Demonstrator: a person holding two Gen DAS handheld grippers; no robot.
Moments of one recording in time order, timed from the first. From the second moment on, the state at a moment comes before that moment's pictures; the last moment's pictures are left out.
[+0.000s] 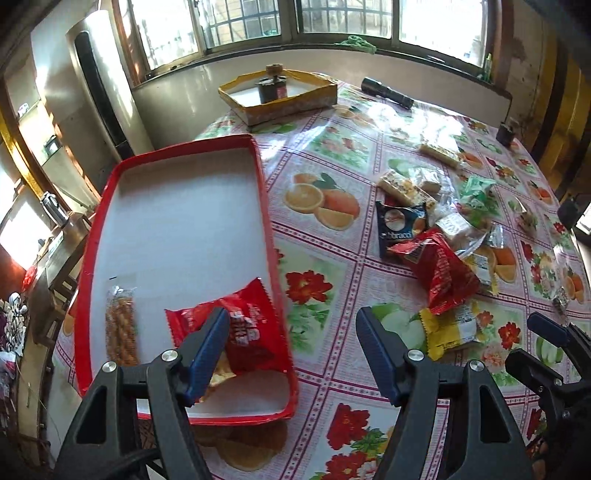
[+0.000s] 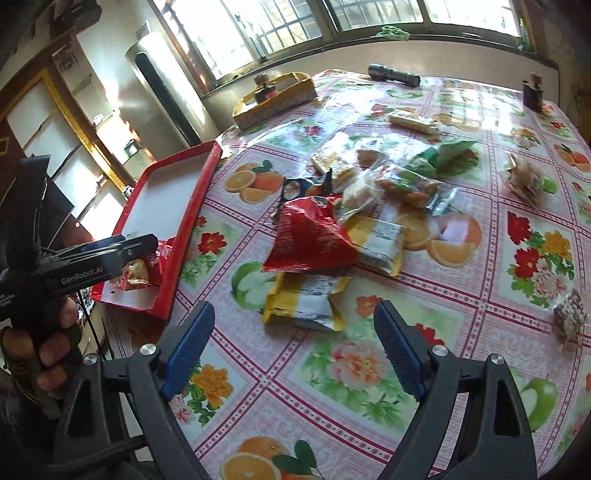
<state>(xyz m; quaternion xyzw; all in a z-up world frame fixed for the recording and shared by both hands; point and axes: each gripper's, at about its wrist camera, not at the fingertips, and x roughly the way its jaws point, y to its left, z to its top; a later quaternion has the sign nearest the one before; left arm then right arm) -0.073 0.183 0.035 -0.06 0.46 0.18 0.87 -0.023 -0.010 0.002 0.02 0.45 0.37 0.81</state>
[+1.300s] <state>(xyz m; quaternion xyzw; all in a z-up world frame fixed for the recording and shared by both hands) 0.051 0.123 -0.024 -0.16 0.56 0.06 0.81 0.053 -0.146 -0.018 -0.06 0.46 0.23 0.86</state>
